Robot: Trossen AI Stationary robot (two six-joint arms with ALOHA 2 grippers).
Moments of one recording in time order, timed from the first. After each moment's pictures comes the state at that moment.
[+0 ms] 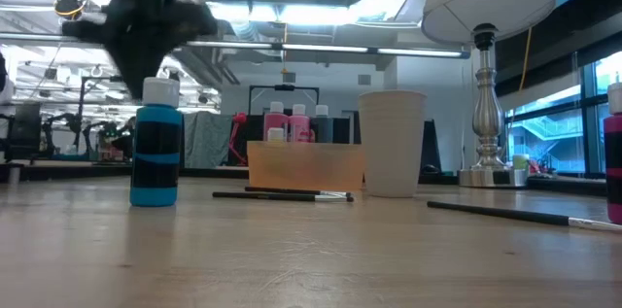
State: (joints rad) left arm -0.09 1.43 1.06 -1.15 -0.14 -1.40; right arm 0.57 1.50 2.17 -1.57 0.28 0.16
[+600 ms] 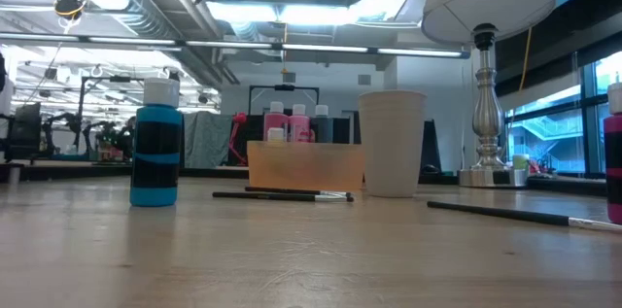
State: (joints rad) left arm -0.12 1.42 1.76 -1.34 -0.86 -0.89; right arm 0.57 1.50 2.17 -1.36 0.45 0.02
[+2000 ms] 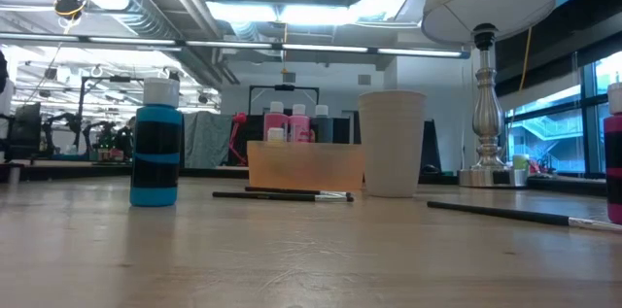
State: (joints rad) left arm -0.06 1.50 1.90 -0.33 0.06 0.11; right arm 0.29 1.62 2.17 -0.69 0.31 -0.17
